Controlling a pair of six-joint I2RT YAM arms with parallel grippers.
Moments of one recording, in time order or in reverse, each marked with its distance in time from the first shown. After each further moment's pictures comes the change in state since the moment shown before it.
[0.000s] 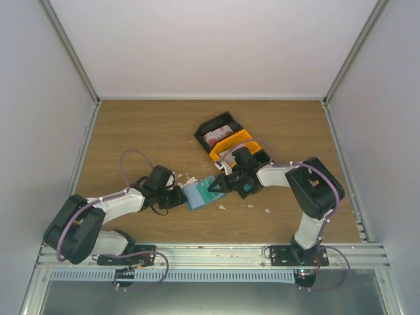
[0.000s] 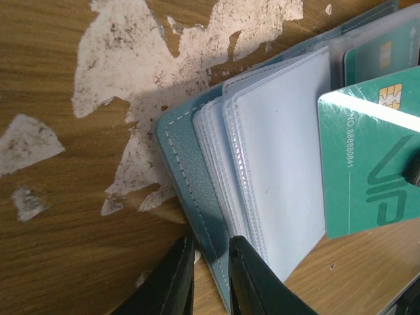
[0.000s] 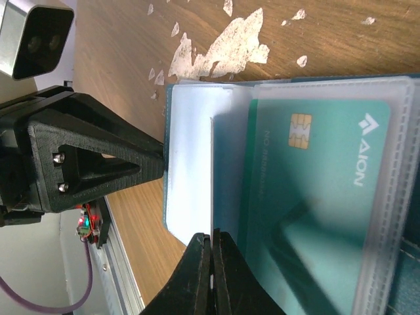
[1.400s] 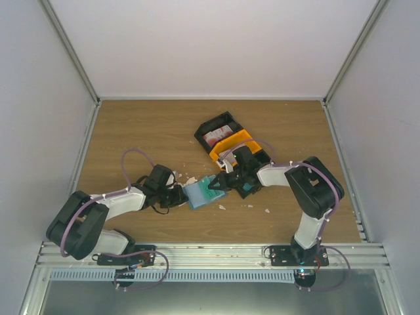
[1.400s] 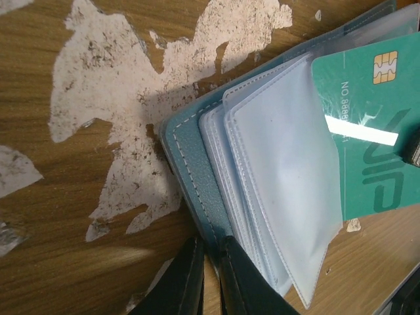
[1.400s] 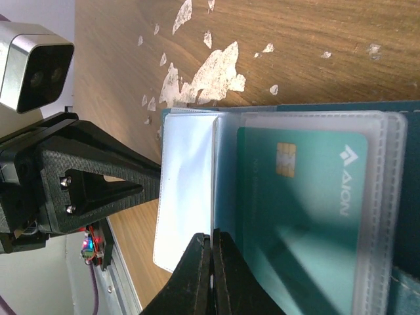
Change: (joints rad) left arm 0.013 0.043 0.000 0.055 0.030 0.023; right arm -0.011 0.007 -0.004 0.053 0.034 0.080
